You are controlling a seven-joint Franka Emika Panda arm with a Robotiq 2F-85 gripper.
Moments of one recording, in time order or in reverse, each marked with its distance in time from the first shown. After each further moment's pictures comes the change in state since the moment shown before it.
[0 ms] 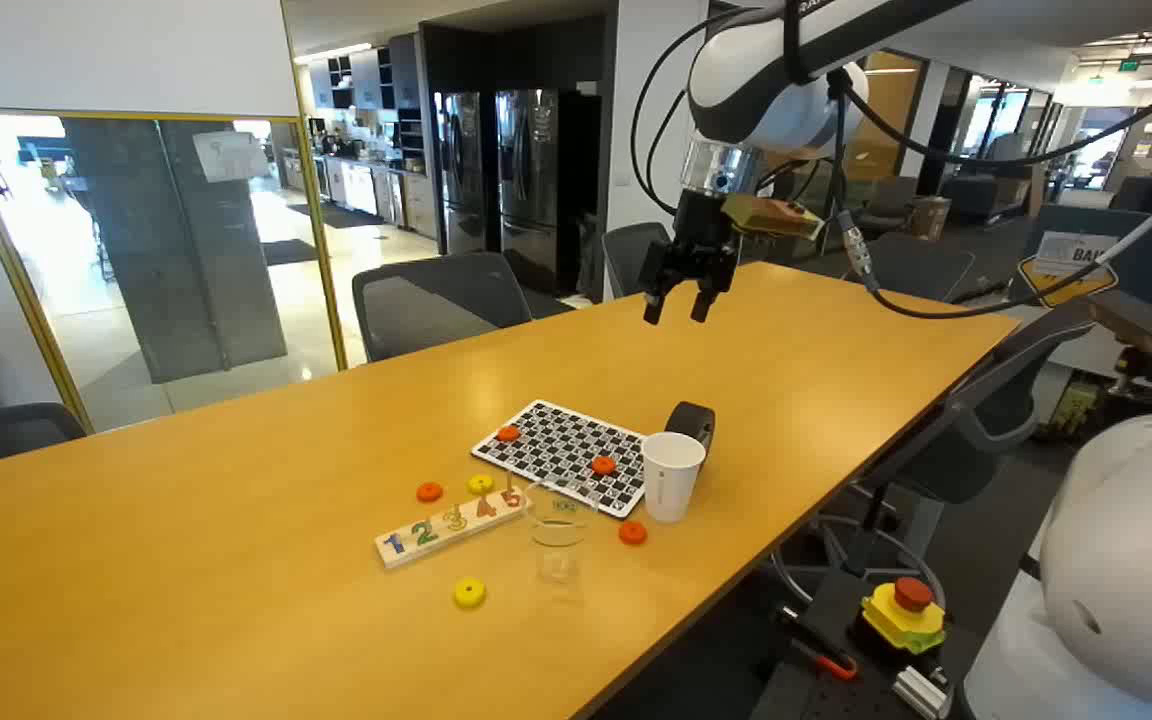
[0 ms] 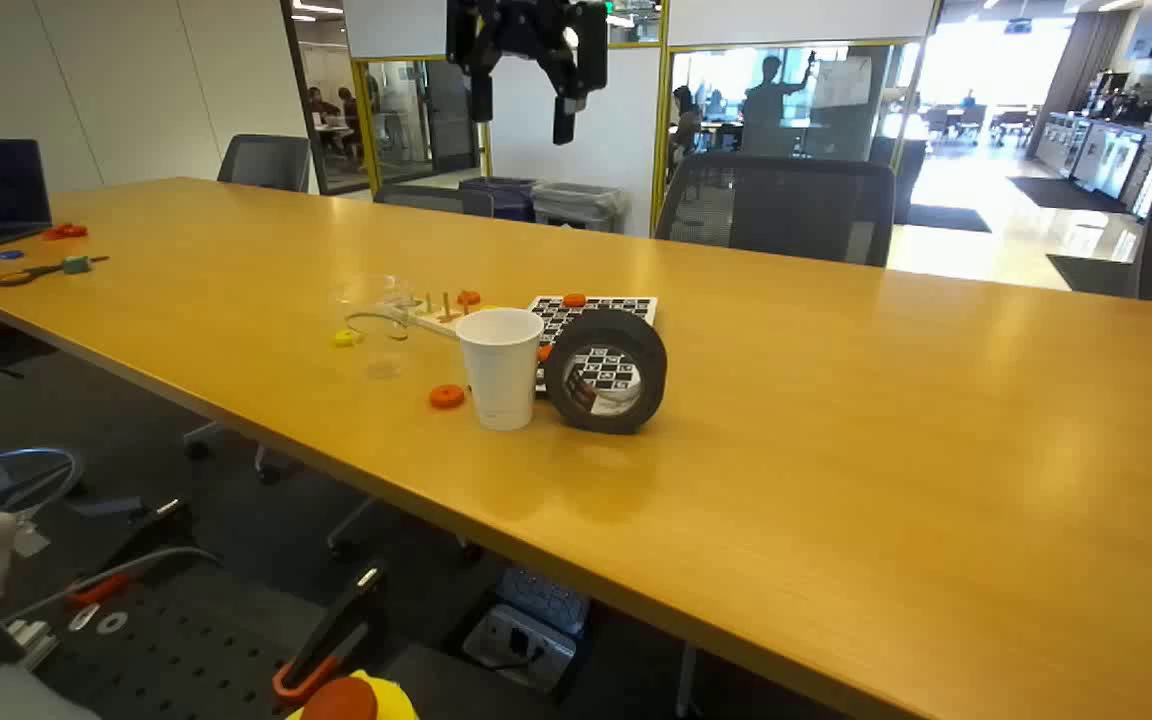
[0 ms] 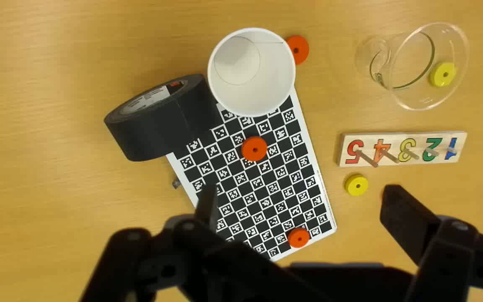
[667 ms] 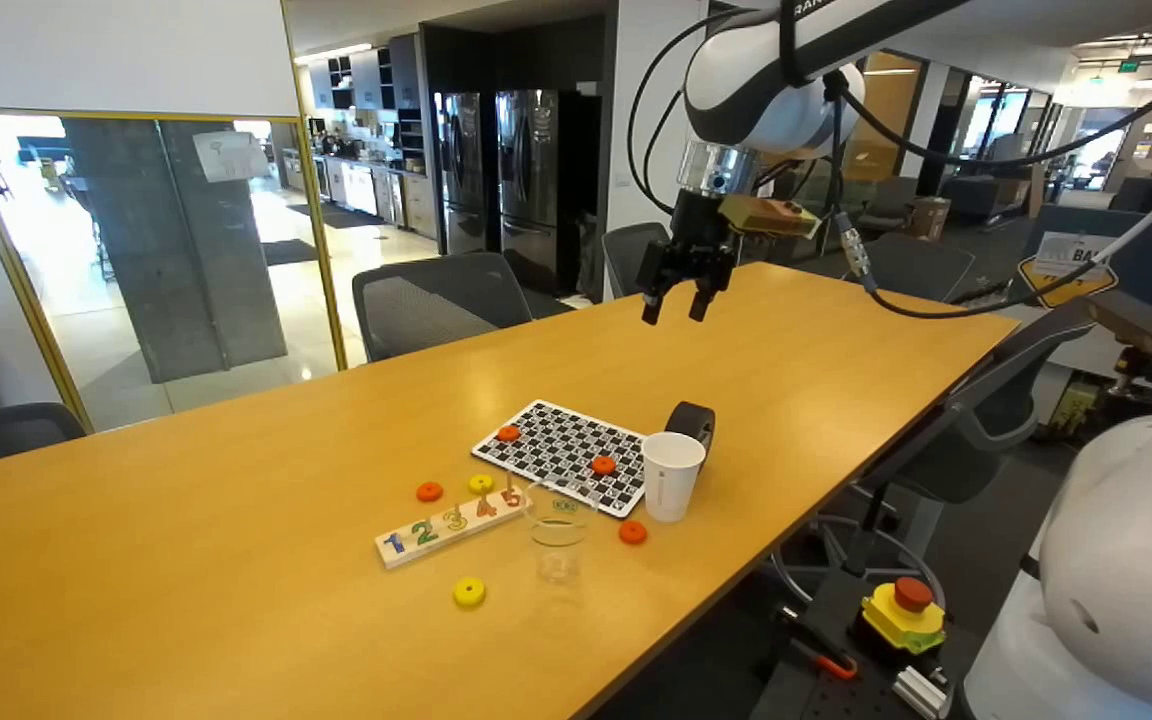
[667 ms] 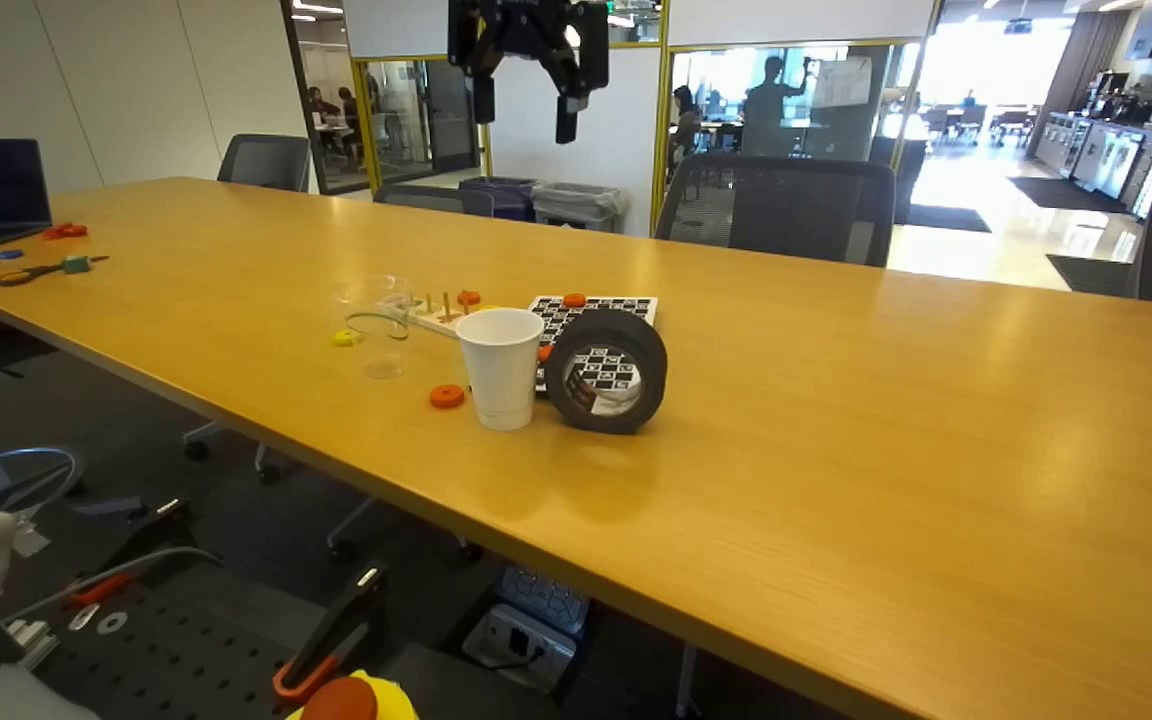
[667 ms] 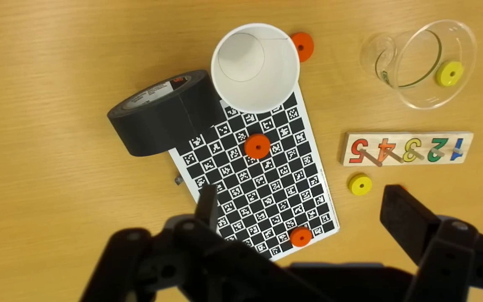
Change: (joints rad) arm -0.007 0.008 0.014 0.003 -0.013 0.009 0.002
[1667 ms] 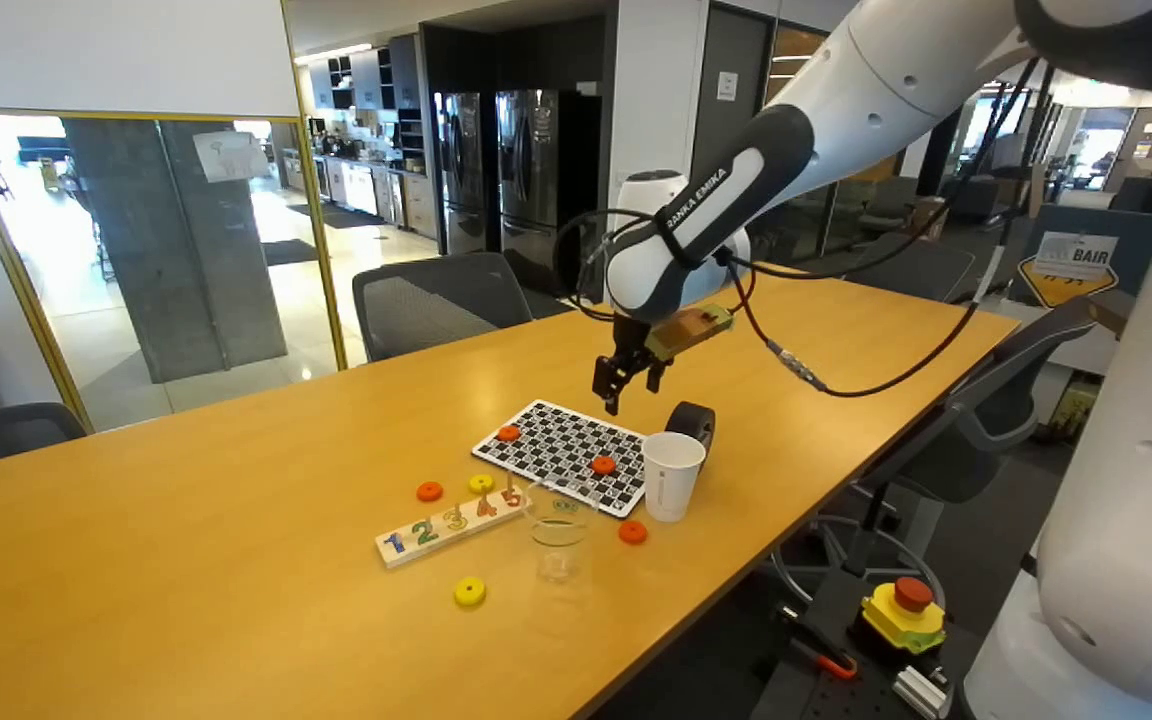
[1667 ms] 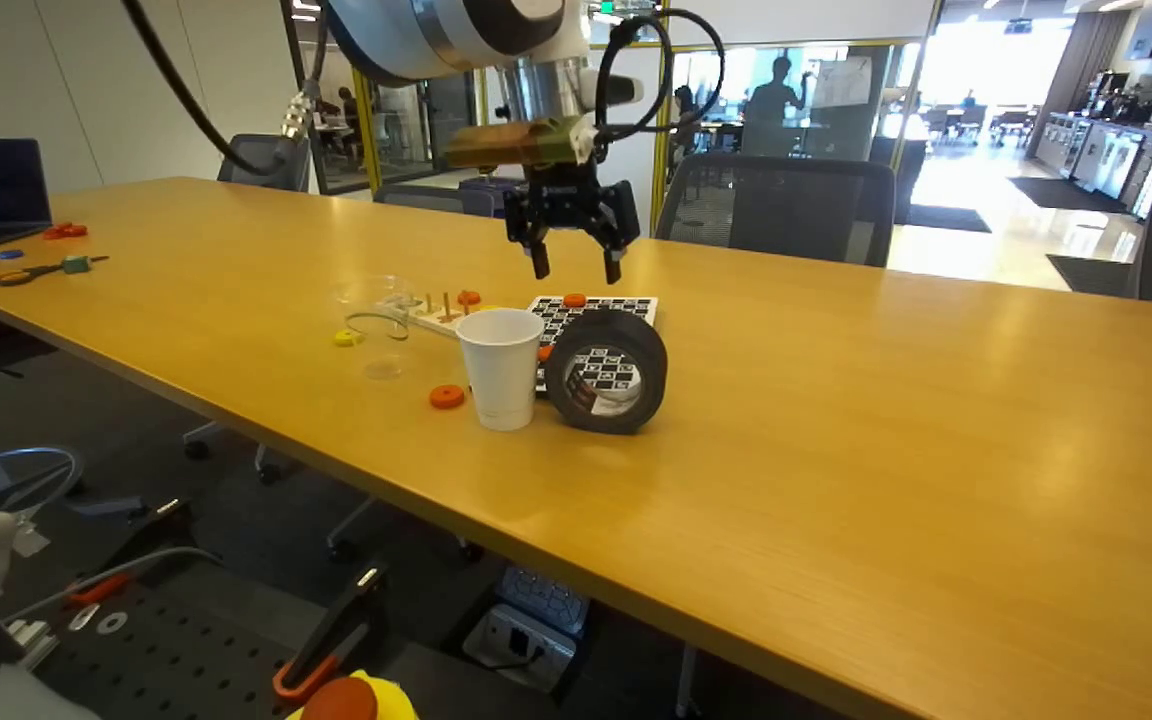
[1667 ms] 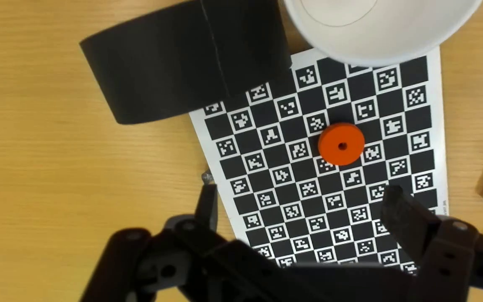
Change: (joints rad) arm -0.018 0.401 0.080 -0.008 -0.230 0.433 0.130
